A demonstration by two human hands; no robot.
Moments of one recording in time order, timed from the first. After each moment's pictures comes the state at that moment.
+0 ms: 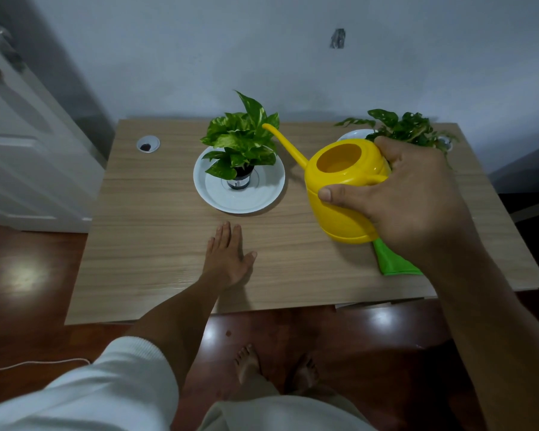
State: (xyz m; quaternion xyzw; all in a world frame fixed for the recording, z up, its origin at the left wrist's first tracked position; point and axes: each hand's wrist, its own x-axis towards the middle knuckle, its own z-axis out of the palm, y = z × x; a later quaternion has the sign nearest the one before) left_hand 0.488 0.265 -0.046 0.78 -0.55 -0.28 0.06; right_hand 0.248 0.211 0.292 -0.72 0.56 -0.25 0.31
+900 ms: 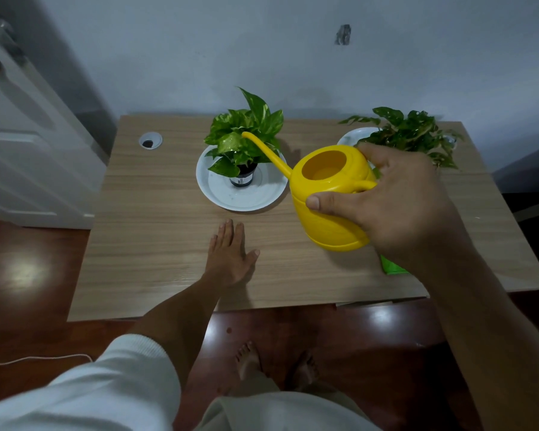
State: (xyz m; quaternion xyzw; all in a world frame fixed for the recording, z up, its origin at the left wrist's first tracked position) left_hand 0.487 0.267 -0.049 0.79 -0.55 -0.28 0.08; right_hand 0.260 0.218 0.285 -0.72 0.53 -0.25 0.37
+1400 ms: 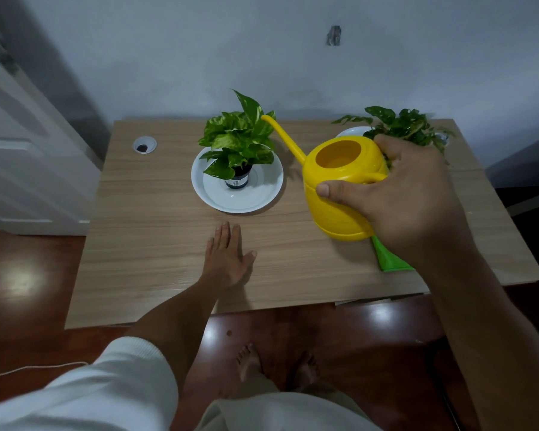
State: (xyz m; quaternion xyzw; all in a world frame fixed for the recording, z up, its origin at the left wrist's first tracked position) left_hand 0.489 0.265 -0.049 0.79 -0.55 -0.28 0.06; right_hand 0.252 0.215 0.286 -0.71 0.57 -0.29 0.31
